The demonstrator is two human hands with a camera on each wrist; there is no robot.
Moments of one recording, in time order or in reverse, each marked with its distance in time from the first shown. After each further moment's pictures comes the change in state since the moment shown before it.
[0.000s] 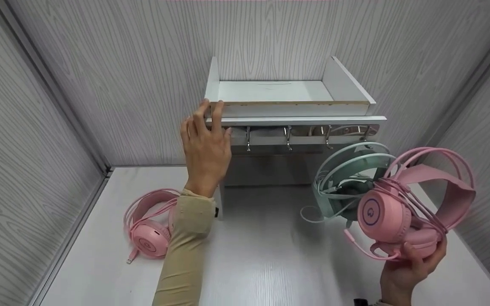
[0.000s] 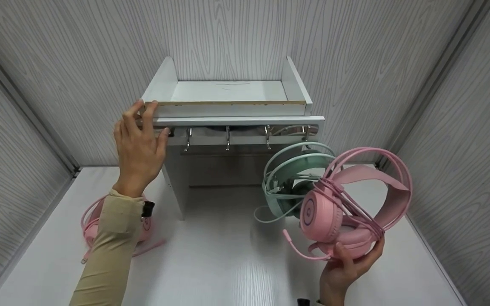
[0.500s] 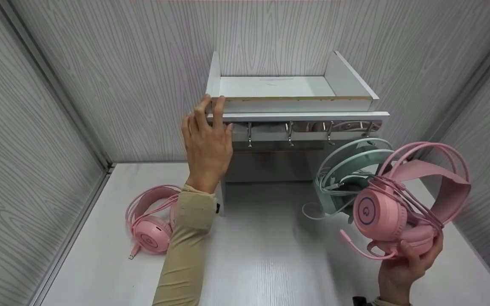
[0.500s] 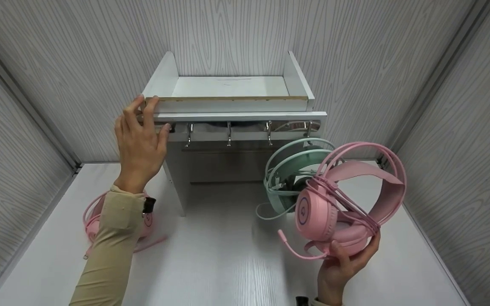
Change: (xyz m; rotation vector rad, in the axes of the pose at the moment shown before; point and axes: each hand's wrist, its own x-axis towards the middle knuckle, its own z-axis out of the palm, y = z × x) left_hand -0.001 0.000 0.001 0.014 0.025 0.008; right_hand -0.008 0.001 0.000 -0.033 -0.062 0.017
